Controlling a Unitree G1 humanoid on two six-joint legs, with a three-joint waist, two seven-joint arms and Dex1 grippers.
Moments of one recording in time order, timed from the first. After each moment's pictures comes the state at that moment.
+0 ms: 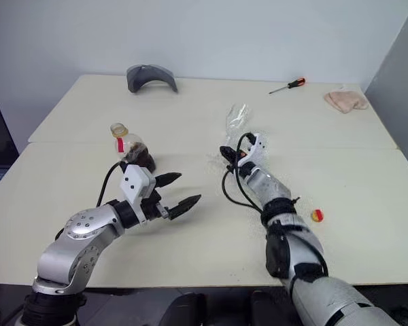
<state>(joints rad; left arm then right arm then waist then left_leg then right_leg) -0.17 0.54 0.01 -0.39 -0.39 0.49 -0.67 -0.91 0.07 -0.33 0.82 0.49 0.40 0.42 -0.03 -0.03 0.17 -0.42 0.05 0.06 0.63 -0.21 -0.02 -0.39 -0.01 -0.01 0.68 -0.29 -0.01</state>
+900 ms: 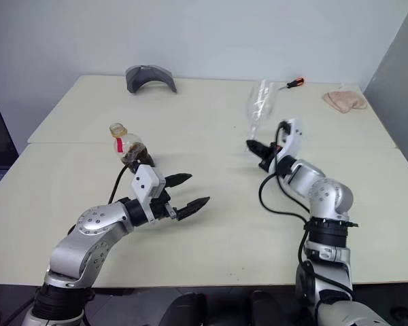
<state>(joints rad) -0.21 0.52 -0.04 -0.34 -0.38 0.46 -0.71 -0.74 -0.09 -0.45 0.10 0.77 0.99 0.13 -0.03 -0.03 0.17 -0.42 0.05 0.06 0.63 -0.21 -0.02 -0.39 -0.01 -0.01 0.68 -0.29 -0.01</state>
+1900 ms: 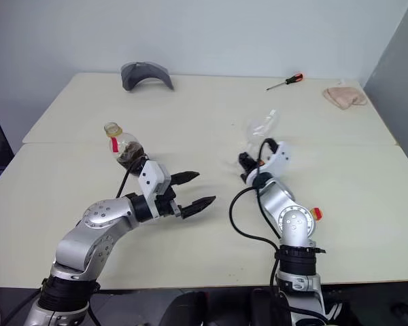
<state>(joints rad) -0.27 0.51 -0.07 -0.32 -0.39 0.48 -0.76 -0.51 0.03 -0.07 -0.09 0.84 0.72 -0.22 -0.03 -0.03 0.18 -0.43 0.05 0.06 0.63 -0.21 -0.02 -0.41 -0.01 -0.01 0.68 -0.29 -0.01</state>
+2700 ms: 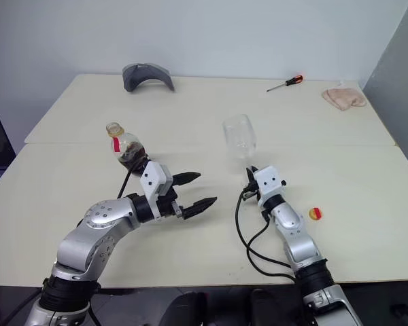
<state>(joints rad) -0.27 0.51 -0.08 -0.32 -0.39 0.48 -0.75 -0.34 -0.19 0.21 0.20 0.06 -0.08 0.19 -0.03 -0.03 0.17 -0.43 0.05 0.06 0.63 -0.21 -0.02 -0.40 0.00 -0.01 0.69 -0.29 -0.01</state>
